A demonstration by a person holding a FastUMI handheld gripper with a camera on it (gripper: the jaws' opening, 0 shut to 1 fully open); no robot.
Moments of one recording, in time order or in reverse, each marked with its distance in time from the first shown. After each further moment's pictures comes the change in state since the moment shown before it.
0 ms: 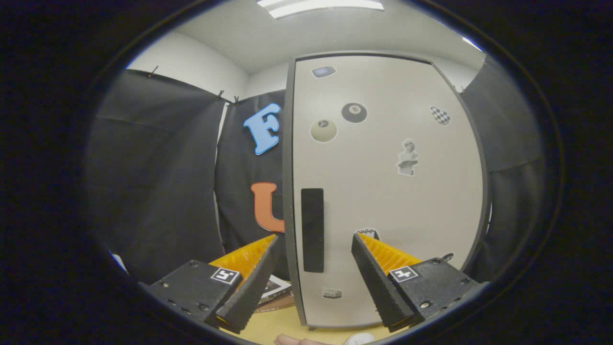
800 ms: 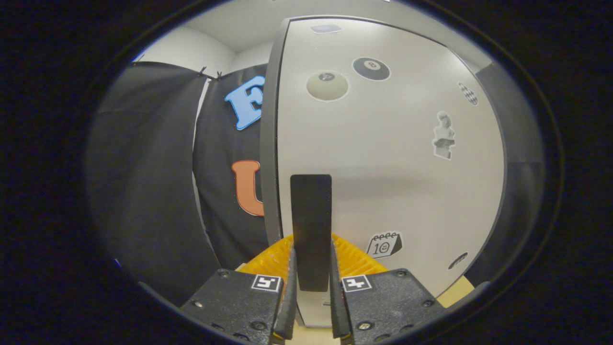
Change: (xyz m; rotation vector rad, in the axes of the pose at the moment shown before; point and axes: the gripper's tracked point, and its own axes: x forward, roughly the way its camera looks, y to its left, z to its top) arm 0.058 -0.013 -0.014 -0.014 0.125 -0.110
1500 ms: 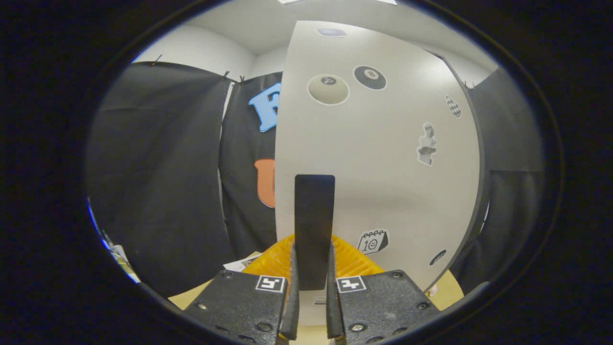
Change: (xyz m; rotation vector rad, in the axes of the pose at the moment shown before) arm -0.093 -0.009 -0.006 -0.040 0.005 0.152
